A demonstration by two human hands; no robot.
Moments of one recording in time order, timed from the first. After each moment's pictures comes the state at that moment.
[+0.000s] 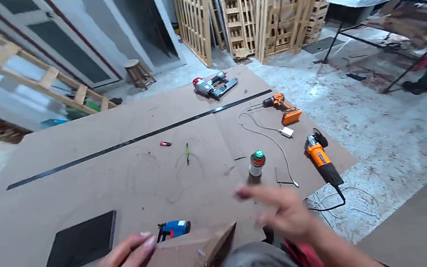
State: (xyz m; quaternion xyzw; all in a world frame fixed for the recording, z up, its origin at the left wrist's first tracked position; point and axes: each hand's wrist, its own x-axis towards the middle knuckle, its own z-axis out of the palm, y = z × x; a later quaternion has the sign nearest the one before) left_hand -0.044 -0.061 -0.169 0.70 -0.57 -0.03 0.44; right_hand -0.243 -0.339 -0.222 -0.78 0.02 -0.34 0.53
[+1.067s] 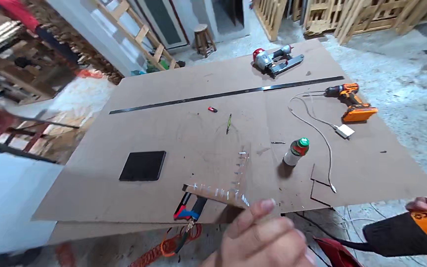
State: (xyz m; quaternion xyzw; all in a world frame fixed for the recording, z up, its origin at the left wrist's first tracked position) left_hand -0.168 -0.136 -0.162 0.60 -0.65 0.12 0.44; right_hand -0.423 -0.442 -0.286 -0.52 0.18 -0.46 0.69
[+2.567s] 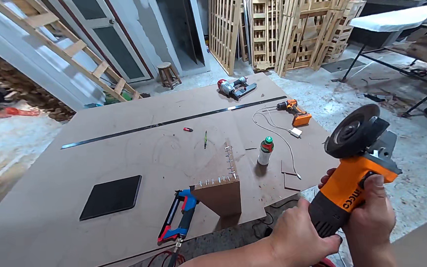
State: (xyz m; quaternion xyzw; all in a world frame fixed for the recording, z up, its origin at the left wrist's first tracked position) left_hand -0.264 -0.177 -0.207 0.69 -0.51 -0.42 0.30; right_hand -0.373 -0.283 -0.209 -0.52 0.29 -0.56 0.58
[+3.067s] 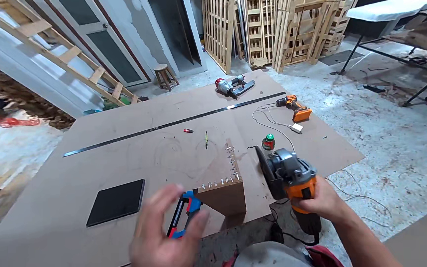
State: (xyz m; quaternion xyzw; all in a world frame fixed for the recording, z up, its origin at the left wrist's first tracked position) left_hand -0.117 -0.019 -0.154 0.72 -0.46 0.07 0.51; right_hand -0.343 -0.296 -0.243 -0.72 0.18 -0.26 0.62
